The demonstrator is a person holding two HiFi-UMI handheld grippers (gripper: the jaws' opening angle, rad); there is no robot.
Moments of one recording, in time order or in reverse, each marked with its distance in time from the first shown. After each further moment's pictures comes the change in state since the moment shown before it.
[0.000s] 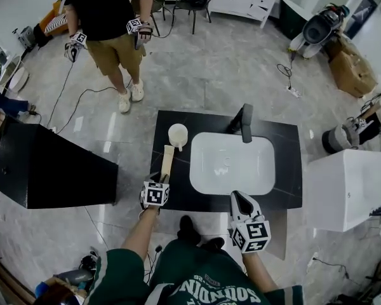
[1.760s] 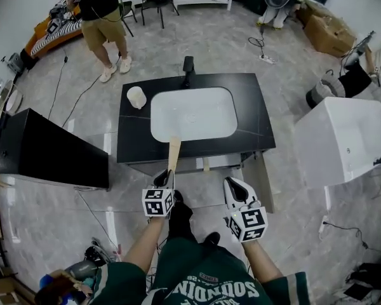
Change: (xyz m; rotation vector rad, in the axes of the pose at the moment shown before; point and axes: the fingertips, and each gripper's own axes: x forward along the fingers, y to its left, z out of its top) left arm -0.164 -0.294 -0.063 0.015 -0.251 -0.113; right arm -0.252 -0.057 -0.104 0.029 -0.099 -0.023
